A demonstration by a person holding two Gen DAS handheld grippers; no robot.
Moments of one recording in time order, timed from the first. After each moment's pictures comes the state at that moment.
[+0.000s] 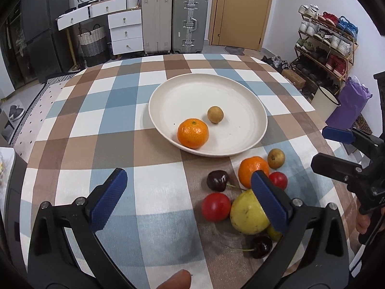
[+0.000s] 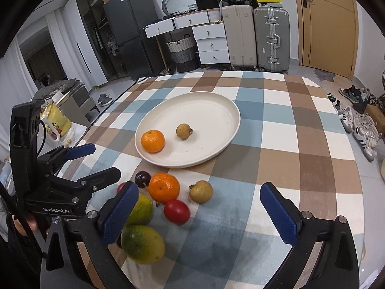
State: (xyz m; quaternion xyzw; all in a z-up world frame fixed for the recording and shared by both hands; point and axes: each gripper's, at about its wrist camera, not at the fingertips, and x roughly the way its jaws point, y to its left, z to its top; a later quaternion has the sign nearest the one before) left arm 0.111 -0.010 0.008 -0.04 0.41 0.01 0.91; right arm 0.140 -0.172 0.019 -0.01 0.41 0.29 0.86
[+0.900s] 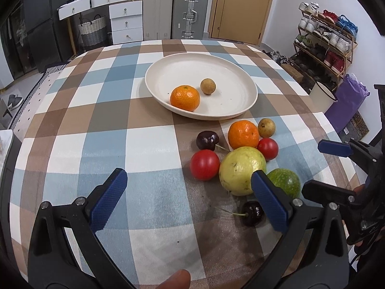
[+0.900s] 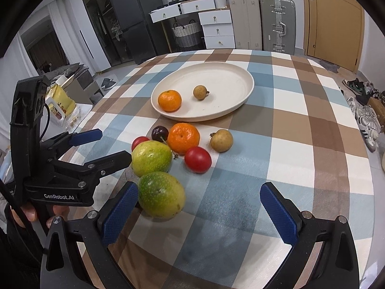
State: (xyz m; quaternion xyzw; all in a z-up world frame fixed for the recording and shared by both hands) left arm 0.072 -0.023 -0.011 -0.06 0.43 0.01 0.90; right arm 0.091 -0.165 -0.006 -0.03 0.45 0.30 0.84
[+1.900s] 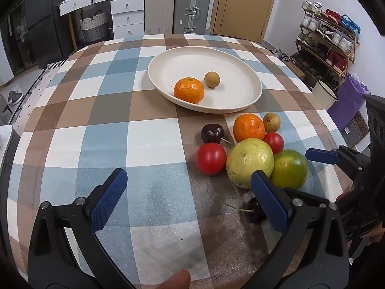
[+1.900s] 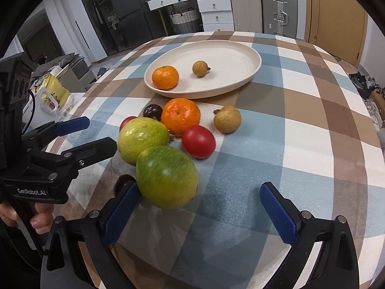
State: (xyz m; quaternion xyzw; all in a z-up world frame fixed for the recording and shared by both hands) left arm 0.073 -0.020 -0.020 -0.06 0.44 0.02 0.89; right arm 0.100 -0.152 -0.040 -0.04 0.48 0.29 0.83
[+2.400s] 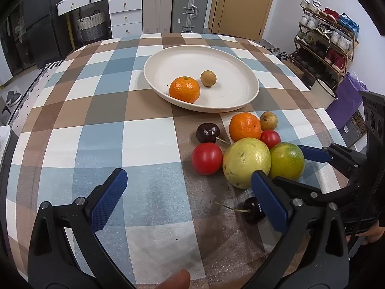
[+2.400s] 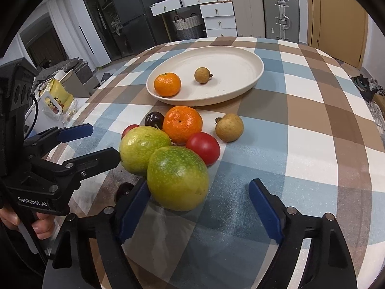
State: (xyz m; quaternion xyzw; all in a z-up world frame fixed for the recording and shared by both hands) left arm 0.076 -0.023 -0.021 -0.06 0.45 0.01 0.89; right arm 0.103 -0.149 -0.039 -0.02 0.46 0.31 0.83
